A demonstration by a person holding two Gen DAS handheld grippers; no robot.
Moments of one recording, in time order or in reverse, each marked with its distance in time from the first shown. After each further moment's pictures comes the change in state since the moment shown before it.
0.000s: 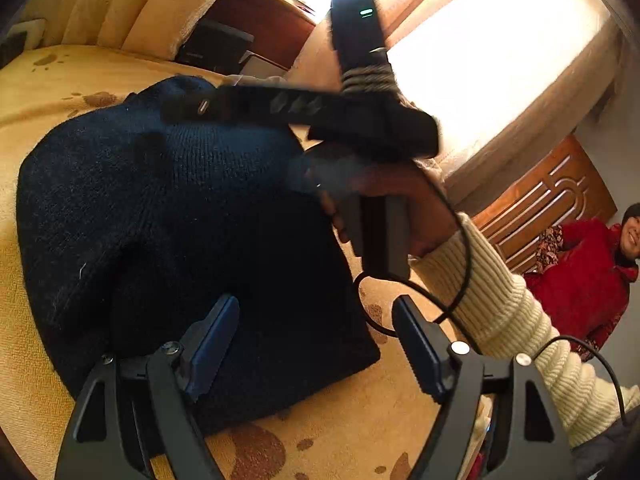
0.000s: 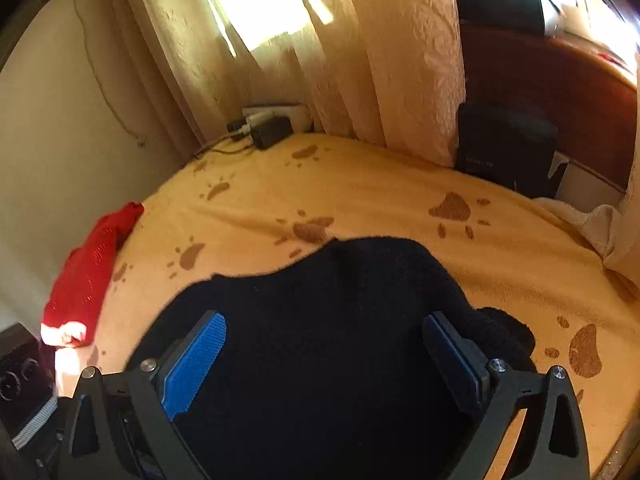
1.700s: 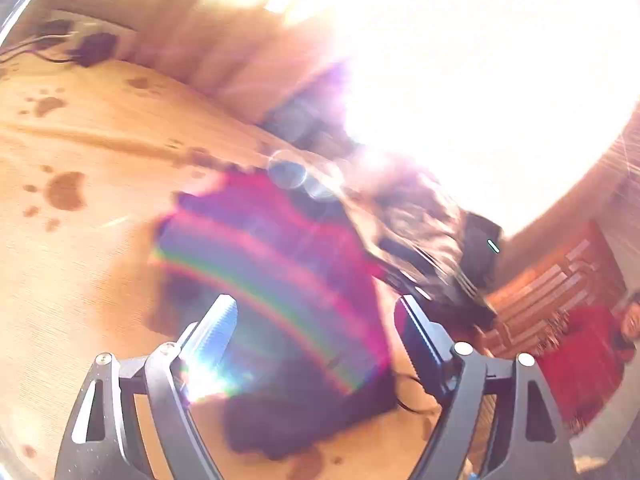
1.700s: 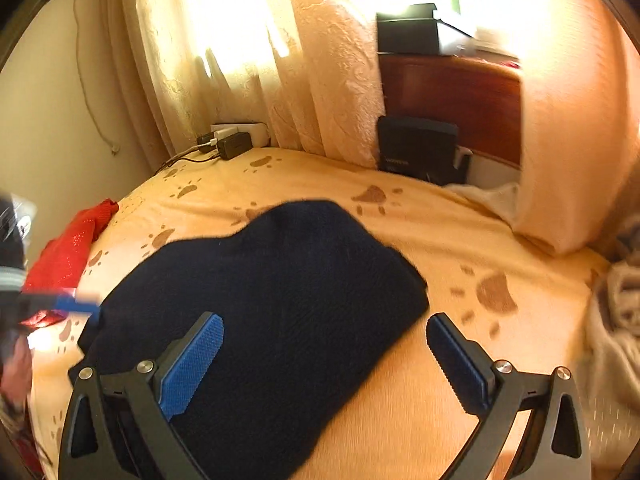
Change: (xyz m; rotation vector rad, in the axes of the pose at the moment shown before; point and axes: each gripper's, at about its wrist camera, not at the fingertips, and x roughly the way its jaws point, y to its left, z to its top) left arm -0.117 0.075 0.010 -0.238 -0.225 0.118; right arm -0.068 -0.018 -0.062 0.038 -0.131 -0.162
